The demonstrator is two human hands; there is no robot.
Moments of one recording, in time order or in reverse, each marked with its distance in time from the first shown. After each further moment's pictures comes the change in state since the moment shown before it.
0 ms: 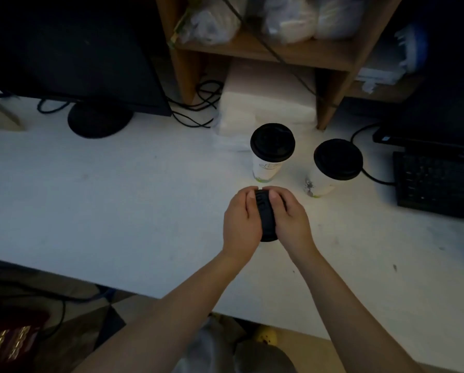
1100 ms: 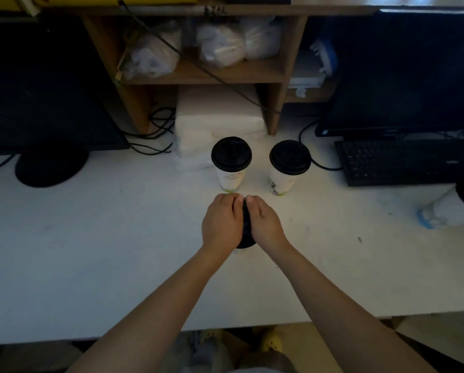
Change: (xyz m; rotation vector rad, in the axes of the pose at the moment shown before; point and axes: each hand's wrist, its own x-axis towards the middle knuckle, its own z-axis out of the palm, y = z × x) left_hand 0.023 0.005 -0.001 0.441 -0.243 0.265; right_hand -0.002 0.006 0.004 0.030 0.107 0.117
